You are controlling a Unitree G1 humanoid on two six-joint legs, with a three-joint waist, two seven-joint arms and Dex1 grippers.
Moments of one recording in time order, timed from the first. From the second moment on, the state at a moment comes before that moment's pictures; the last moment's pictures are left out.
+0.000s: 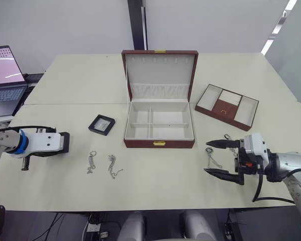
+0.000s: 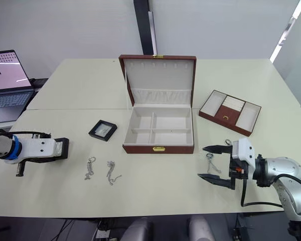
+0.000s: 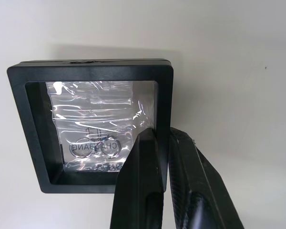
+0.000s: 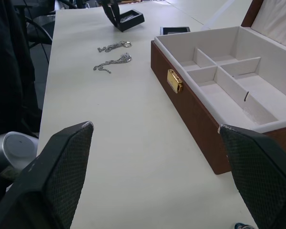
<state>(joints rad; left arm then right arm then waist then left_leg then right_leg) -0.61 1.17 -0.24 0.87 0.27 -0.44 -1.26 -0.02 -0.77 -0.11 -0.34 0.53 0.27 1.20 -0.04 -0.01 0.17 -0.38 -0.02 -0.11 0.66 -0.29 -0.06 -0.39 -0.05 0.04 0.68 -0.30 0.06</state>
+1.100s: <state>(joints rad) -1.16 0.92 -0.45 0.41 -0.03 0.28 -1.61 0.02 -0.76 -0.25 -0.59 0.73 0.56 0.79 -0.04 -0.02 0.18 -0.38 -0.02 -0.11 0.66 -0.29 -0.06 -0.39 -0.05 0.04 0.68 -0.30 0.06</state>
